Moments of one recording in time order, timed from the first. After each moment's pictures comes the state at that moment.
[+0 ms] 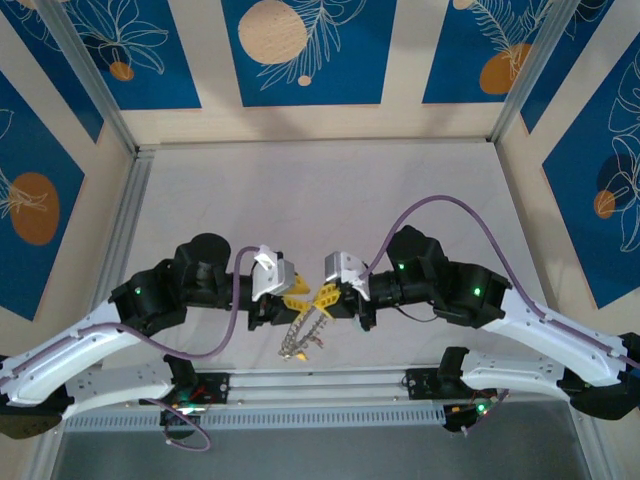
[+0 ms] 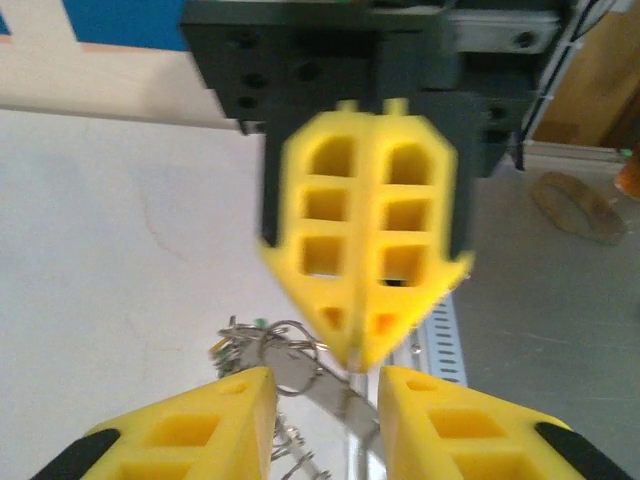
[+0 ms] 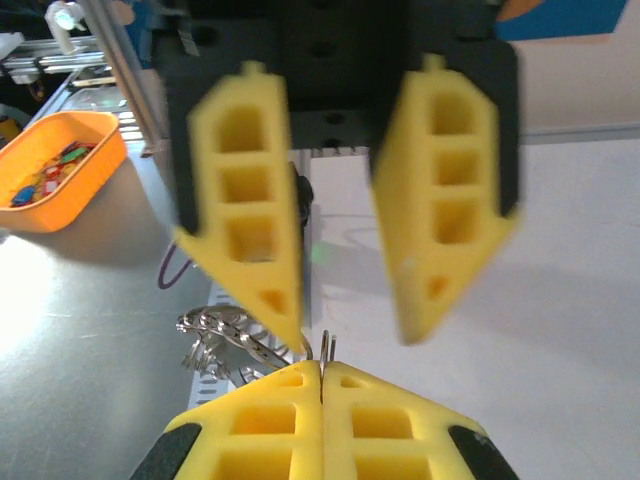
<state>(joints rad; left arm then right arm) -1.05 0.87 1.09 -0.61 0.41 0.12 1.10 0.93 1.10 -0.60 -0.44 -0.14</state>
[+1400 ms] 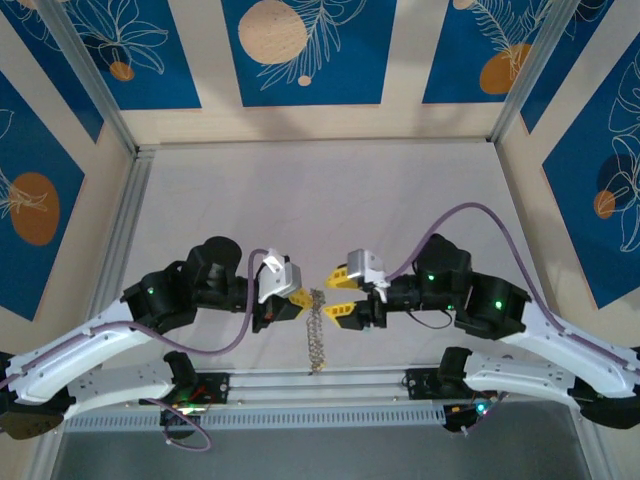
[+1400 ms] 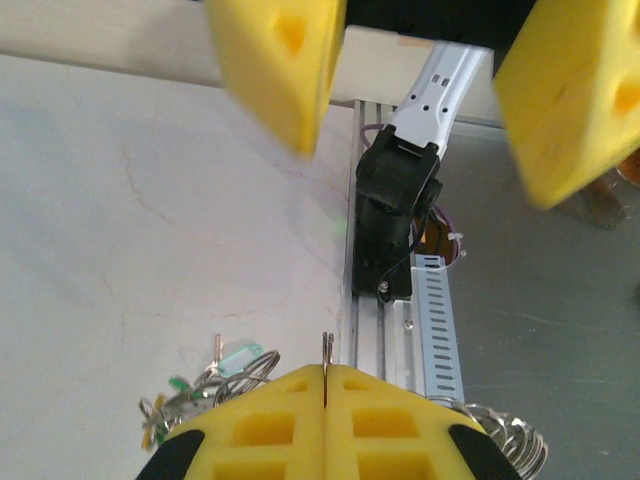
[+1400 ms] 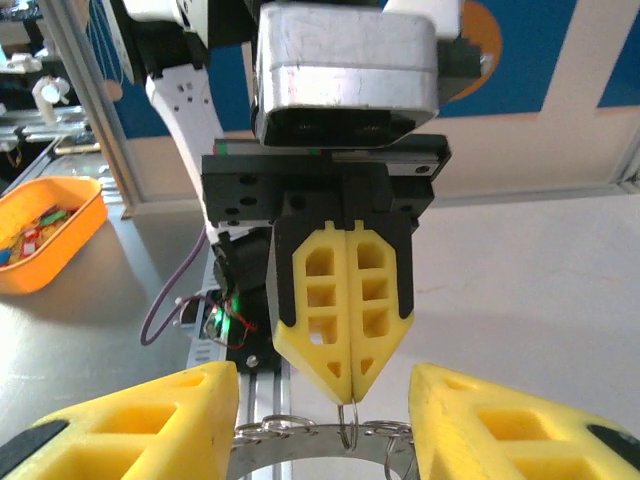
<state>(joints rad) -1.03 0.88 1.02 -0.59 0.44 0.08 1.10 0.77 1.01 -0.48 -0.36 -0.07</state>
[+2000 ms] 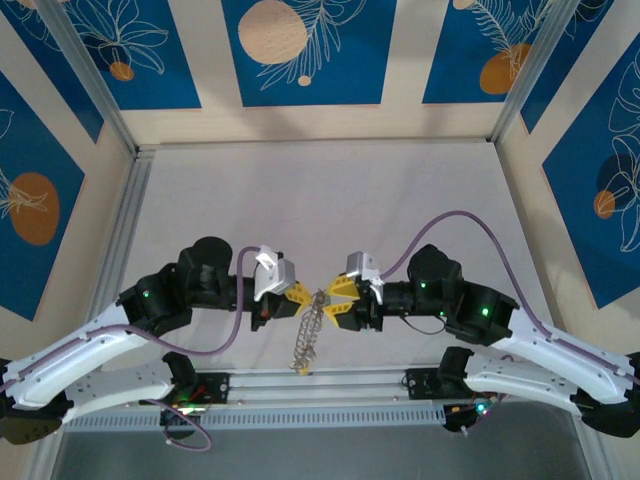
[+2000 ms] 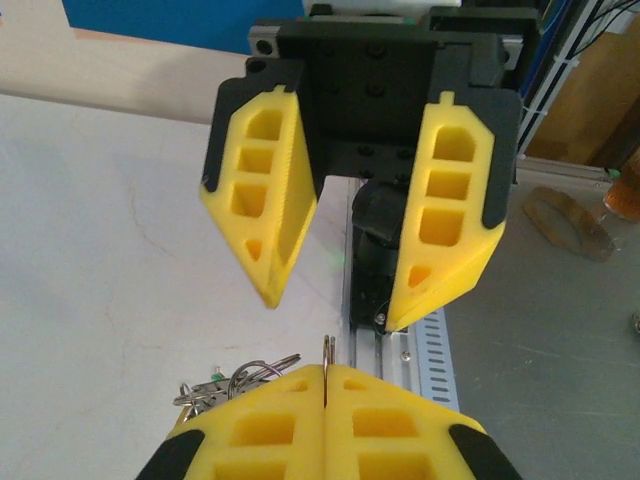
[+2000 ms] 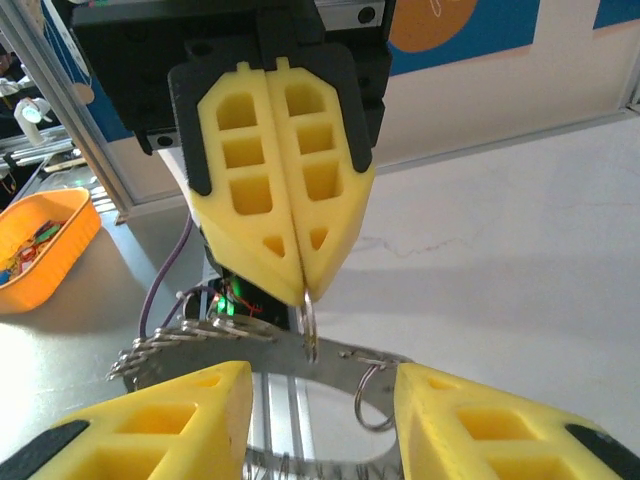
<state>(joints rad) -1.01 0.85 0.99 -0.51 0.48 0.06 1.06 0.75 0.85 -0.37 -0.38 0.06</state>
